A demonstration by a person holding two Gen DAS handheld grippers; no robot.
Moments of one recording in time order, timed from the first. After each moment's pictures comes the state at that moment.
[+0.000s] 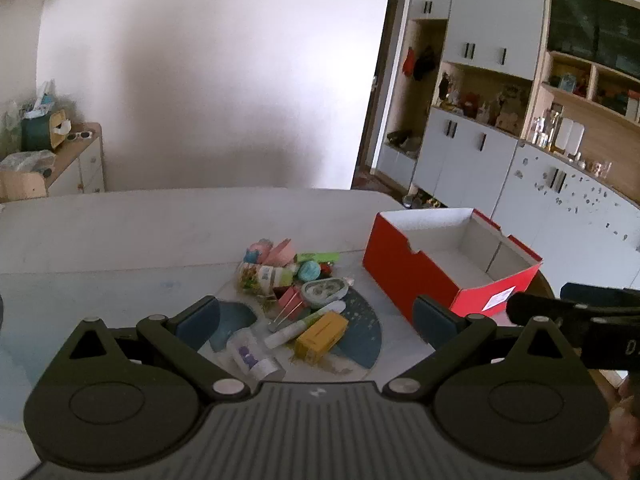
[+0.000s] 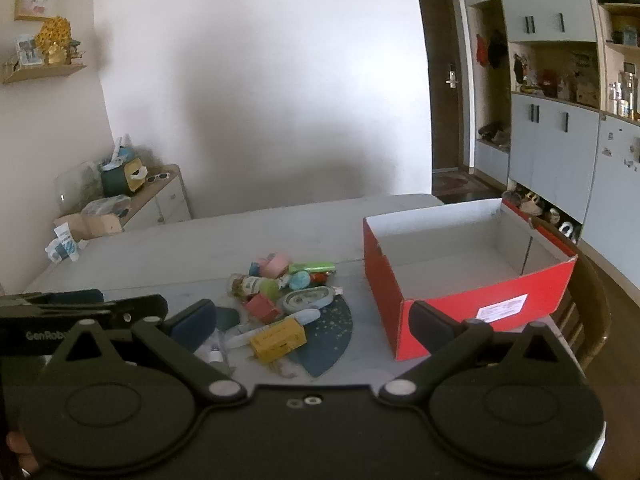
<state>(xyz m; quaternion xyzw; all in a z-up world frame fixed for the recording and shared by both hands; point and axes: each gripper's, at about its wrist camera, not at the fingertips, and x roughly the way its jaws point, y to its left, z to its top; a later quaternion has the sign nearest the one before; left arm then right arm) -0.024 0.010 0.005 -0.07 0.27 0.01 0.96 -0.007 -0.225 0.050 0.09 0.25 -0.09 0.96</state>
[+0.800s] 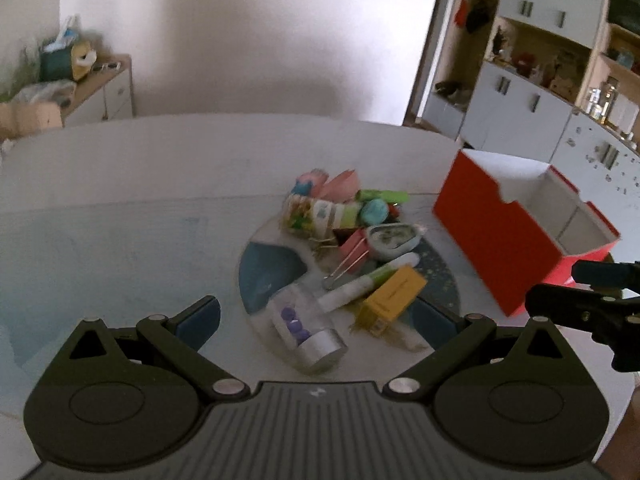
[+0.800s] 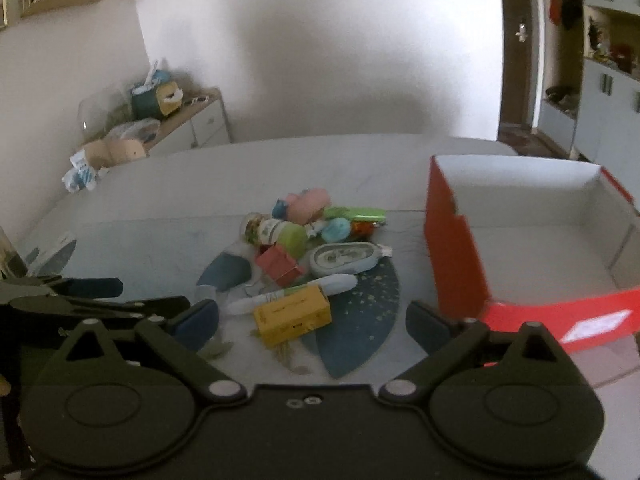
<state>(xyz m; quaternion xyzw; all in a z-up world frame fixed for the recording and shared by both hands) 0.047 0.045 -0.075 -0.09 0.36 0.06 0.93 0.097 -0.241 -0.013 0.08 0.35 0.00 0.94</state>
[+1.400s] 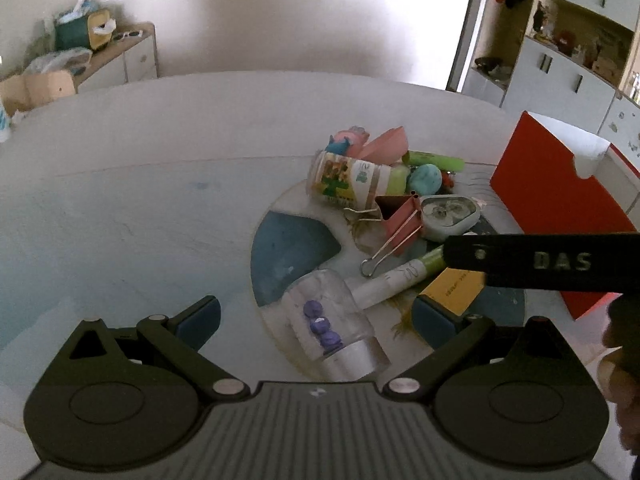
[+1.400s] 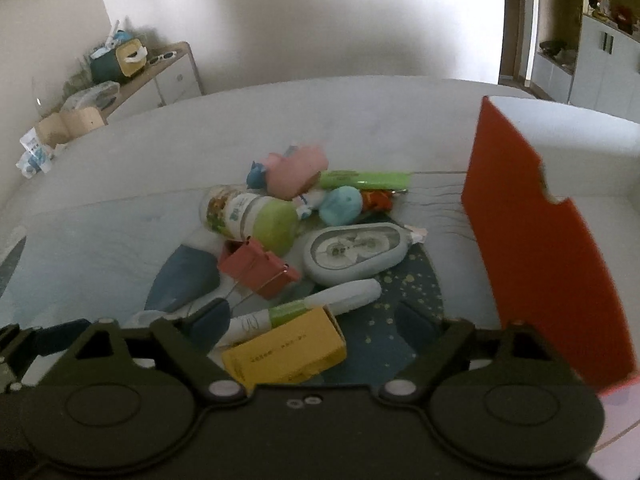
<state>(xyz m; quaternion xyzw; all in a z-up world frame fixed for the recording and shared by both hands) 0.091 0.048 -0.123 -0.09 0.40 0.11 0.91 0.190 -0.233 -0.065 0.09 0.42 -0.03 0.90</state>
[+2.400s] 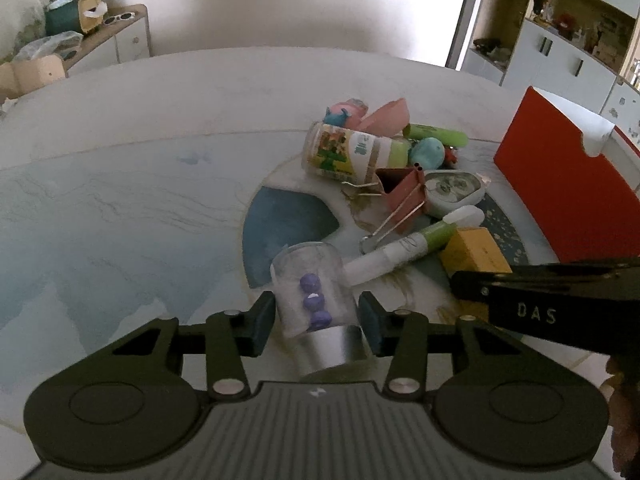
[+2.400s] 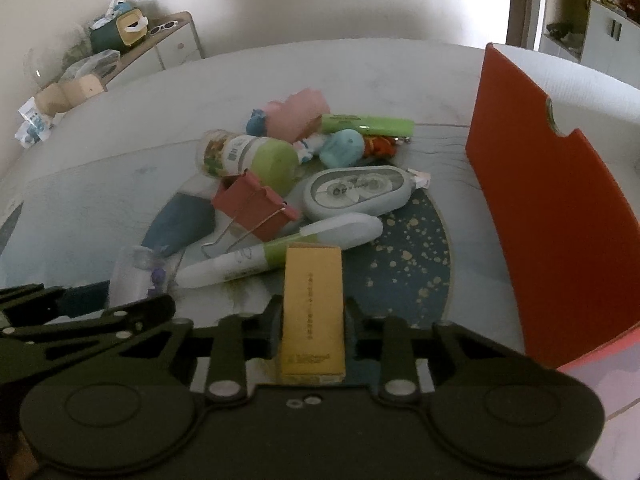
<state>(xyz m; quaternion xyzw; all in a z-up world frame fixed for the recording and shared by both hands) 0.099 0.046 -0.136 -0.08 0.43 0.09 0.90 0.175 -0.231 -0.082 0.10 0.45 -0.05 0.88</state>
